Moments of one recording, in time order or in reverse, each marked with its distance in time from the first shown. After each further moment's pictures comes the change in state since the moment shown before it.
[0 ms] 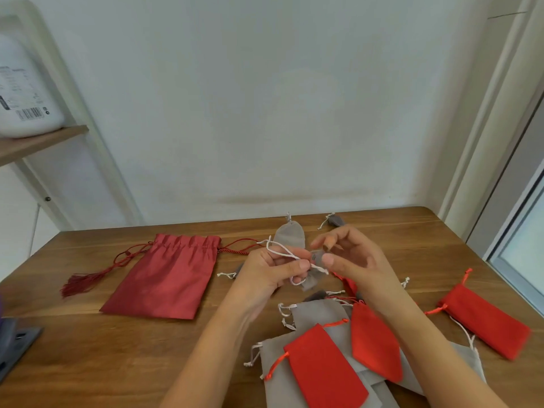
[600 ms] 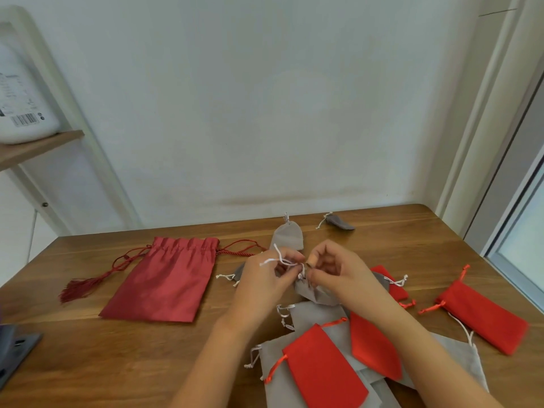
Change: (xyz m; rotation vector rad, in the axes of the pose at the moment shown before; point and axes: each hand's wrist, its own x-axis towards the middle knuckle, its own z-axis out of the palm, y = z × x) left_hand 0.004 -0.015 -0.003 0.808 0.197 0.311; right_hand 0.002 0.023 0.005 -0.278 -0.010 0.182
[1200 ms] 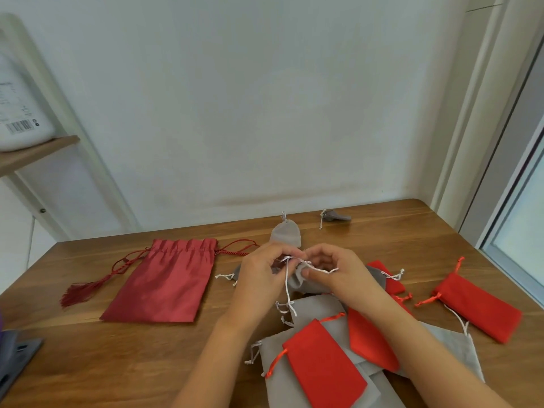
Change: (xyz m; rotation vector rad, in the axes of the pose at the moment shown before) left_hand 0.000 -0.001 0.001 -0.015 0.087 0.160; right_hand 0.004 0.011 0.001 -0.045 0.060 0.051
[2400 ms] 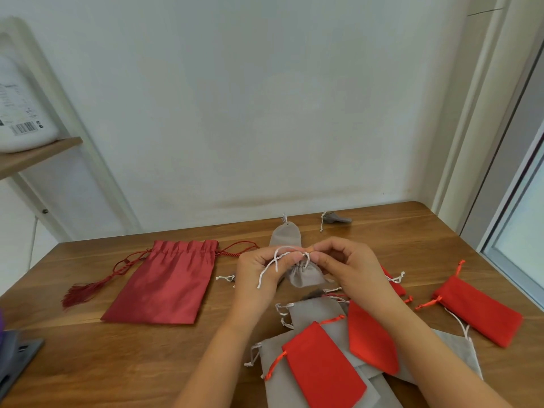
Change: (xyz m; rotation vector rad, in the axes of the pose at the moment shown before) left_hand 0.000 0.018 -0.001 -0.378 0.031 -0.210; right_hand -0.004 -0.016 -0.007 0.065 0.113 -0.089
